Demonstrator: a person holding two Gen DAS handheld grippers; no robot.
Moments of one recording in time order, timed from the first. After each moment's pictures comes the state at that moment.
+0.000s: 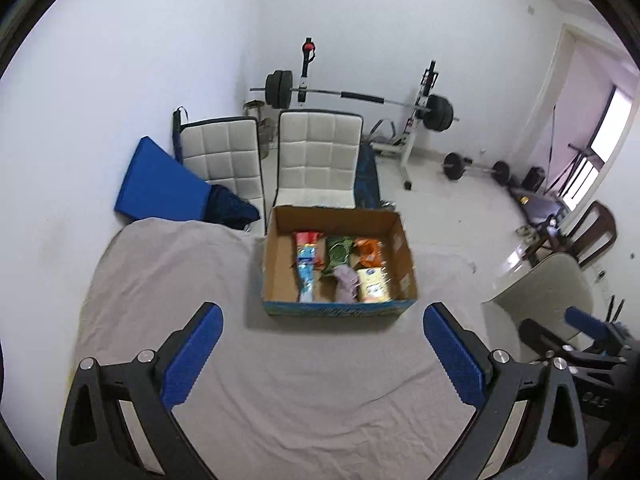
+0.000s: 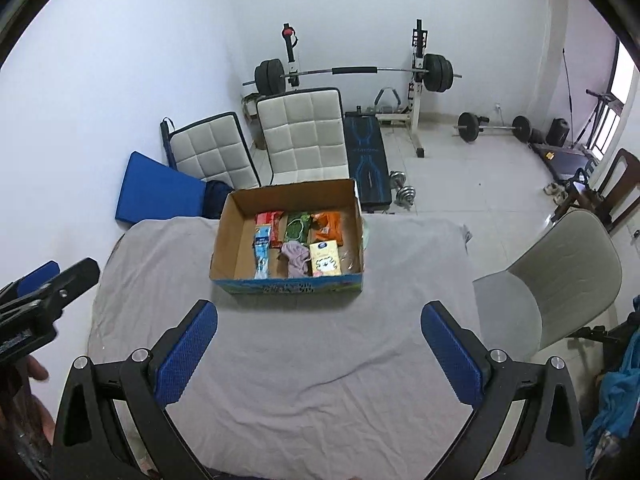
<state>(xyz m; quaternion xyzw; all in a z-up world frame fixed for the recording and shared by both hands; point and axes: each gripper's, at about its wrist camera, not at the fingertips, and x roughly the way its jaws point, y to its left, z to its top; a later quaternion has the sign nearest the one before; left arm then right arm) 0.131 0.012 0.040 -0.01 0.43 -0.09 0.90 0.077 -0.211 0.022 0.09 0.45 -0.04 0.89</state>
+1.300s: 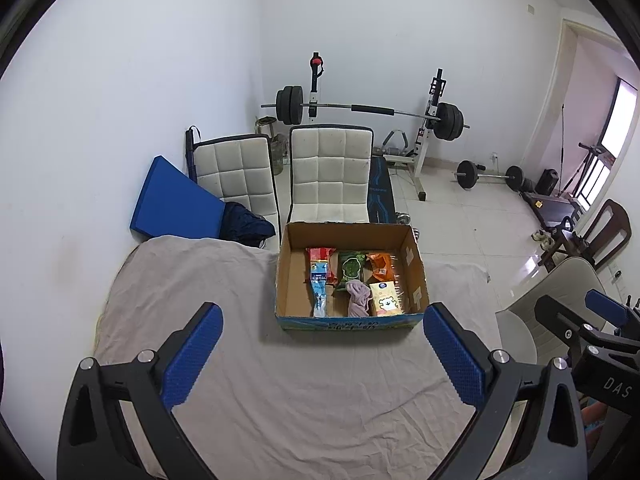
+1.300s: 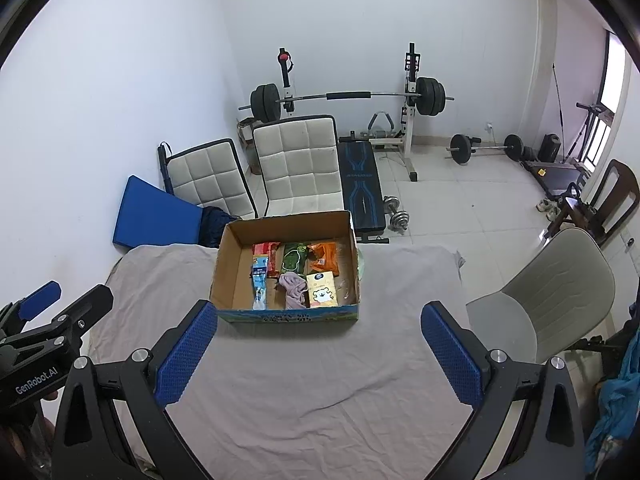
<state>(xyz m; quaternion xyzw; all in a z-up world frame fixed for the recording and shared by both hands) 0.129 -0.002 0.045 0.01 0.41 -0.06 0.91 0.092 -0.208 0.045 0.08 0.42 -0.04 0.90</state>
